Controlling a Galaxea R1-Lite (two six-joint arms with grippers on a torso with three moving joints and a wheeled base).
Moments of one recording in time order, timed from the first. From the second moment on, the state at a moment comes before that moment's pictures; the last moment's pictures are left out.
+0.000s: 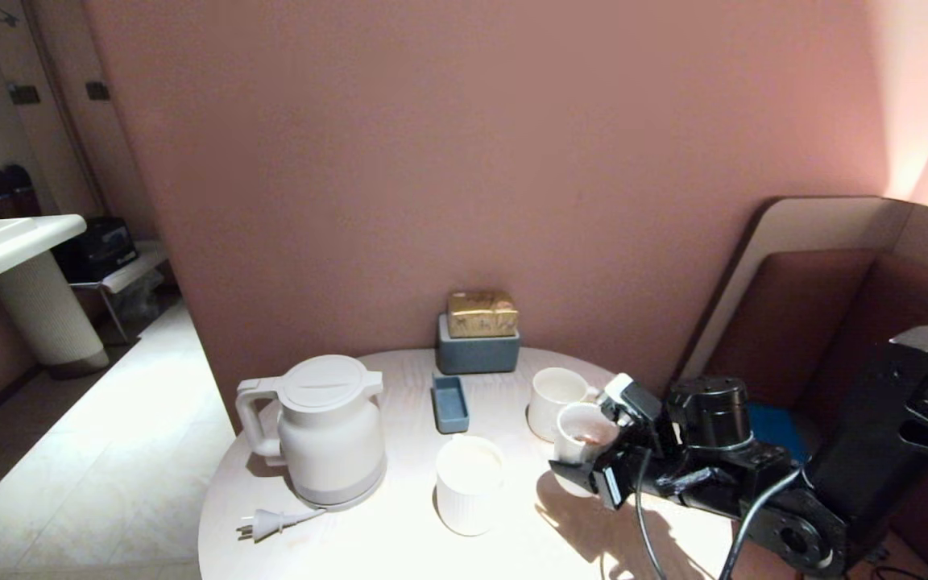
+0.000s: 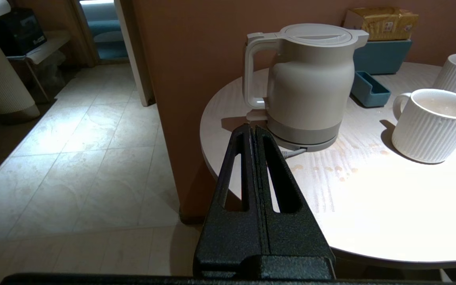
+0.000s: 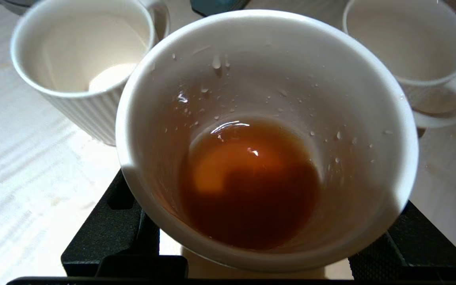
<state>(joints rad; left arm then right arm) 0.00 0.00 0.00 -0.01 0.00 0.01 0.37 2.08 -0.55 -1.01 0.26 -0.18</state>
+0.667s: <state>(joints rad) 0.00 0.00 0.00 -0.01 0.00 0.01 0.48 1.99 -0.72 -0.76 0.15 -0.20</state>
